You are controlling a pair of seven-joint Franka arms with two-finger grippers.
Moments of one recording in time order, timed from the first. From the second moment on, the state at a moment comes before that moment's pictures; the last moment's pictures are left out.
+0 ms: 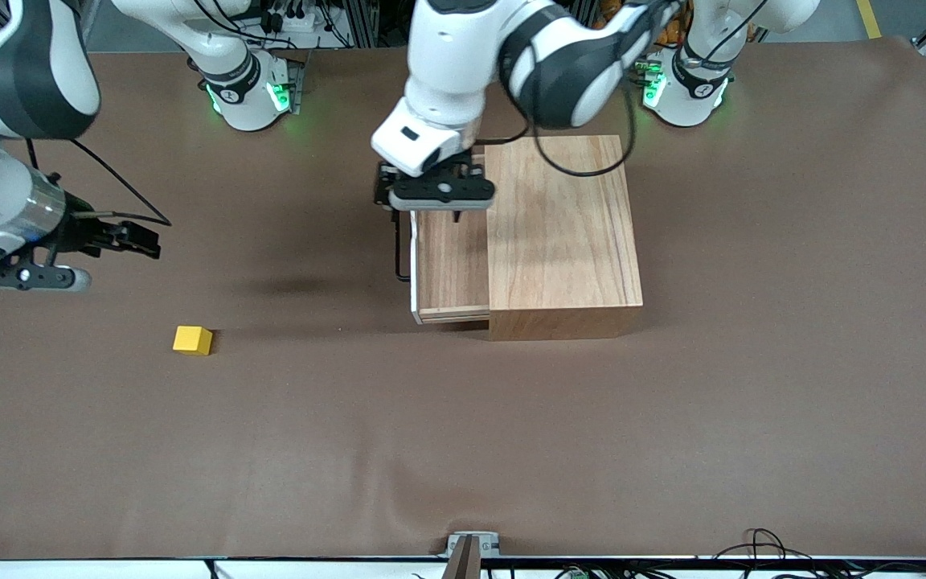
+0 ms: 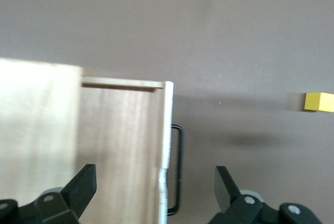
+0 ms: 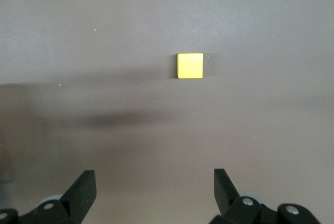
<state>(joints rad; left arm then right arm) -0.73 0.44 -0.15 -1.27 0.04 1.95 -0.96 0.03 0.06 -0.01 -1.84 0.01 1.77 0.07</state>
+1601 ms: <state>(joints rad) -0.05 0.10 -0.13 -1.28 0.01 1.37 -0.10 -0.07 0.56 -0.01 -1.93 -0.04 2.39 0.07</state>
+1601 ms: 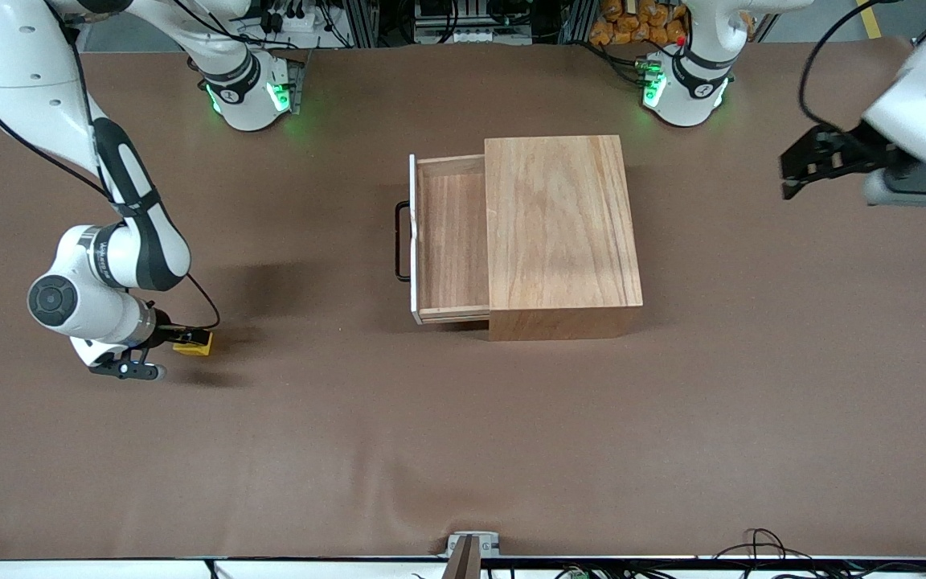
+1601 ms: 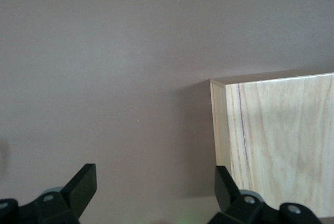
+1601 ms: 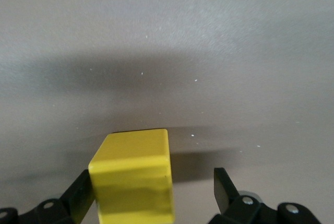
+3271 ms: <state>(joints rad) 0.06 -0.01 -0.12 -1.49 -0.04 1.48 -0.10 0.05 0.14 0.02 -1.59 0.09 1.51 -0.04</state>
